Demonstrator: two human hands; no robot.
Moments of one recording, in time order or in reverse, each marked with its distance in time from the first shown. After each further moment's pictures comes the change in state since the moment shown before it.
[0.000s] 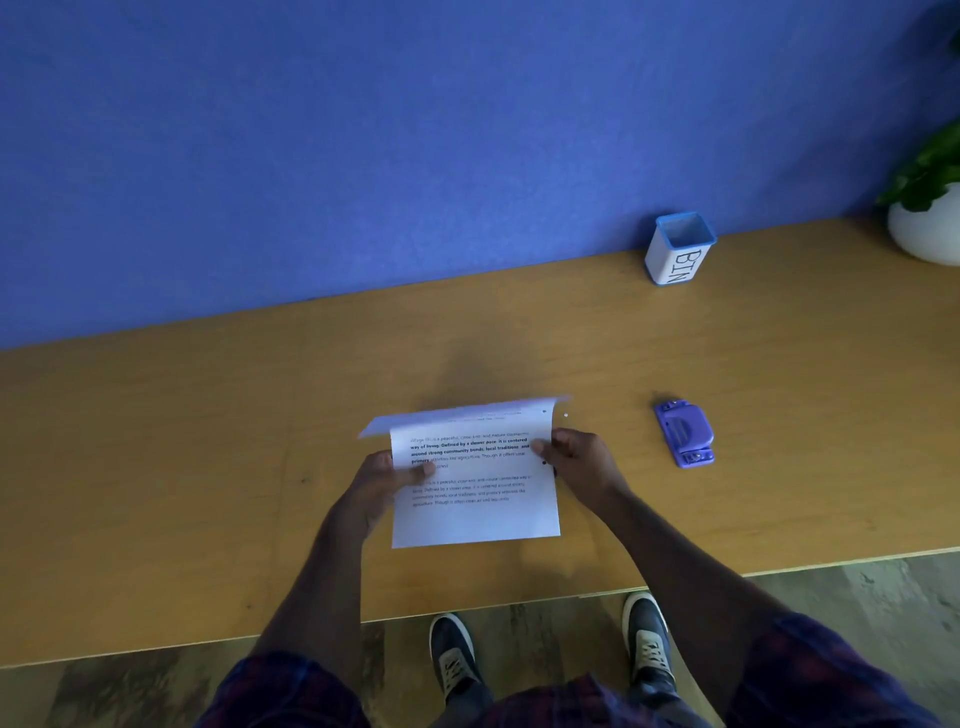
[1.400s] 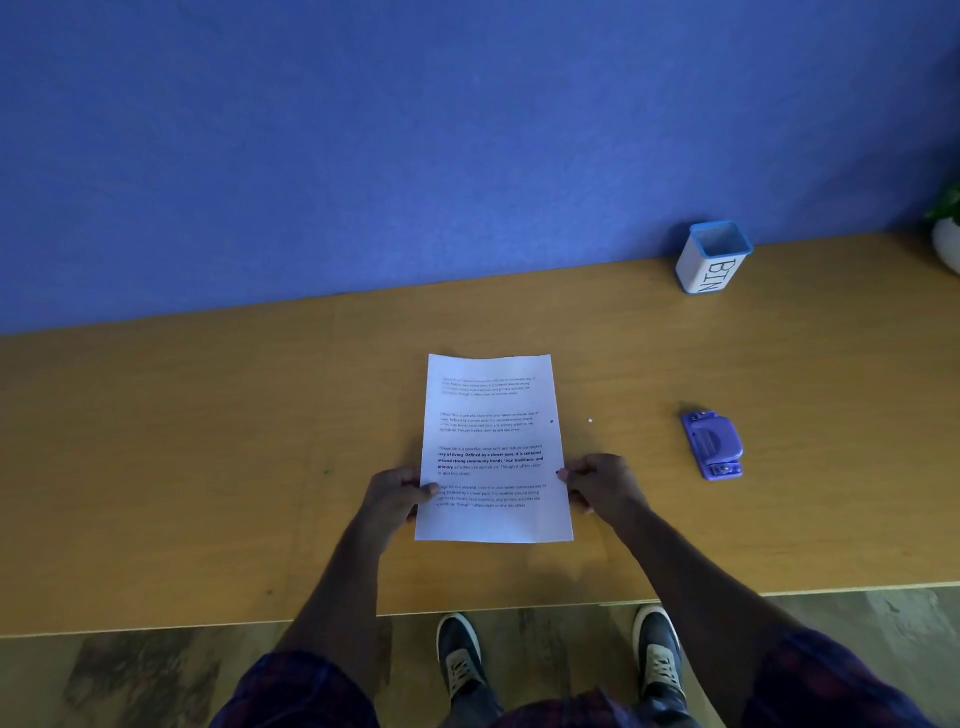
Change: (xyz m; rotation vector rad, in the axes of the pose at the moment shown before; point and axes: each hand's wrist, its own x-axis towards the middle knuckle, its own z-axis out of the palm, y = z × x) left_hand 0.003 -0.036 -0.020 0.099 0.175 -0.117; right_hand -0.007 0.005 0.009 0.061 0.008 0.324
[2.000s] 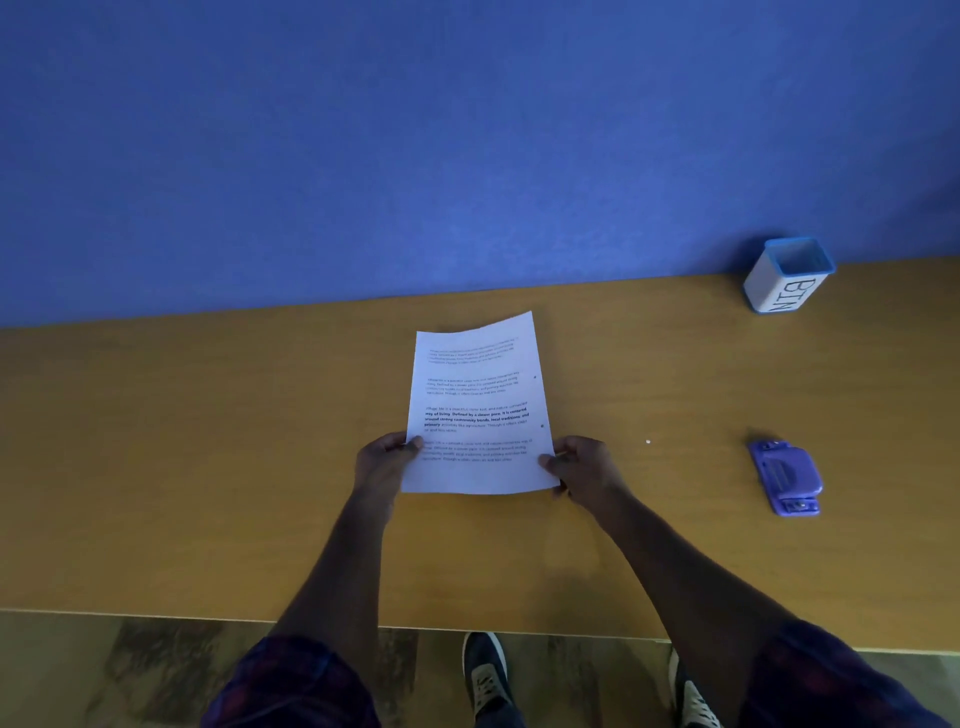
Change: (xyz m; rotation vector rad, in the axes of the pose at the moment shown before) left_hand 0.019 0.035 -0.063 -0.168 0.292 0.129; right_hand 0.014 -0.063 0.077 -0.009 -0.132 -0.123
